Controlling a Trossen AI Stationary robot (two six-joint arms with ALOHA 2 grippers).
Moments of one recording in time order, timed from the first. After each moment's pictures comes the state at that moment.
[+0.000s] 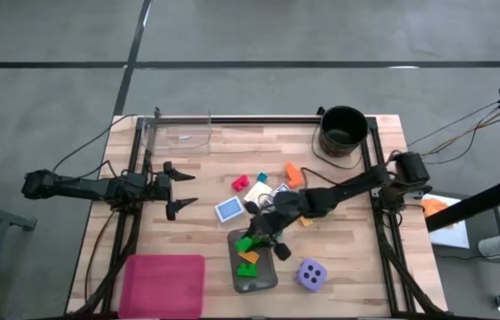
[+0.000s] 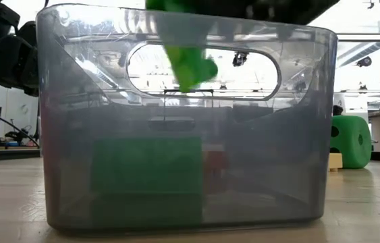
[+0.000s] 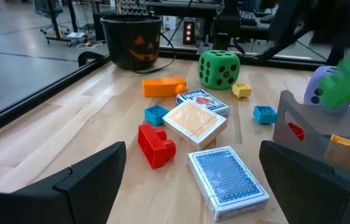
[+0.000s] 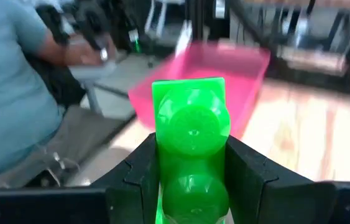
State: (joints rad) left arm -0.06 0.27 0.00 0.05 -0.22 -0.08; right arm 0.19 1.82 1.05 0.44 -0.39 0.00
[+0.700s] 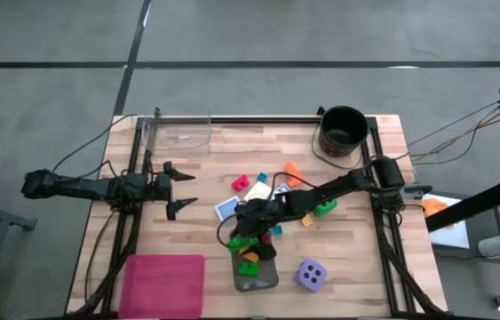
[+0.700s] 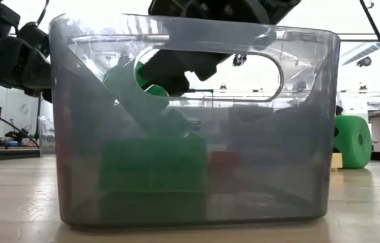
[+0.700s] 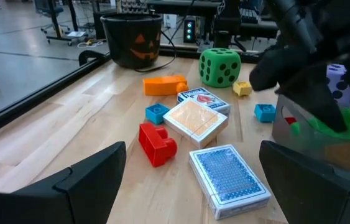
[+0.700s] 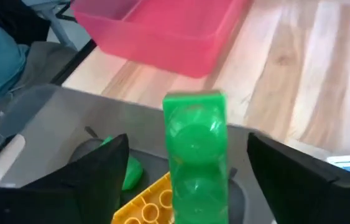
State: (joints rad) left arm -0.06 0.27 0.00 0.05 -0.22 -0.08; right arm 0.17 1.99 1.29 0.05 -0.33 -0.04
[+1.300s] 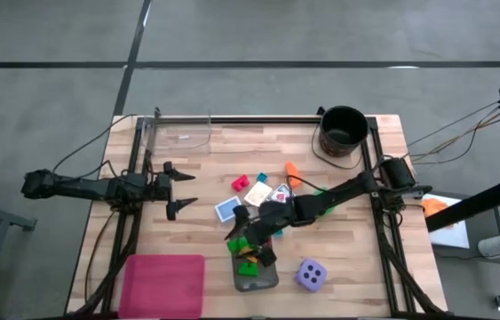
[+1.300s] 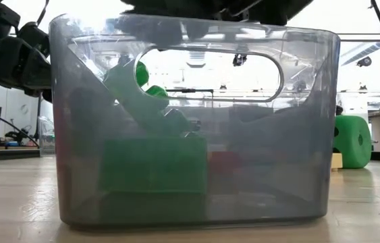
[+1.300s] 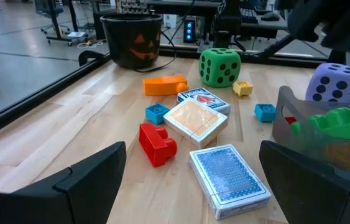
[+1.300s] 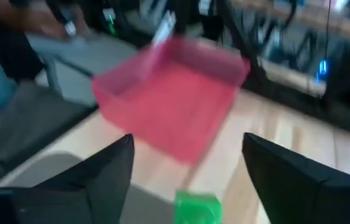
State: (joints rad) left arm -0.06 0.27 0.00 0.05 -0.22 -0.08; right arm 0.23 1.92 1.18 0.45 -0.26 -0.19
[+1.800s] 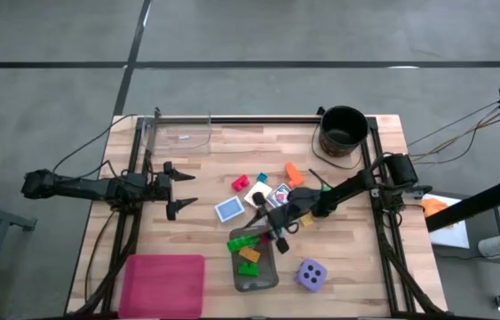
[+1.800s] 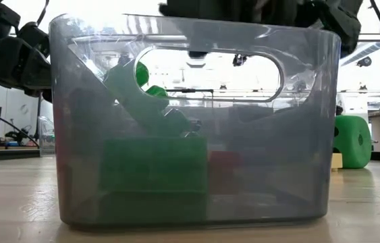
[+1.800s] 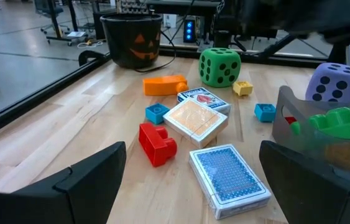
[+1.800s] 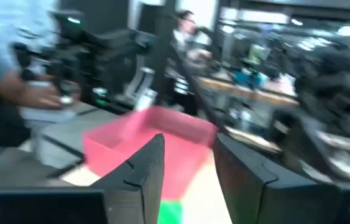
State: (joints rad) left arm -0.06 0.27 0.00 0.05 -0.22 -0.08; right arm 0.15 1.88 0.80 1.14 -0.28 -0.12
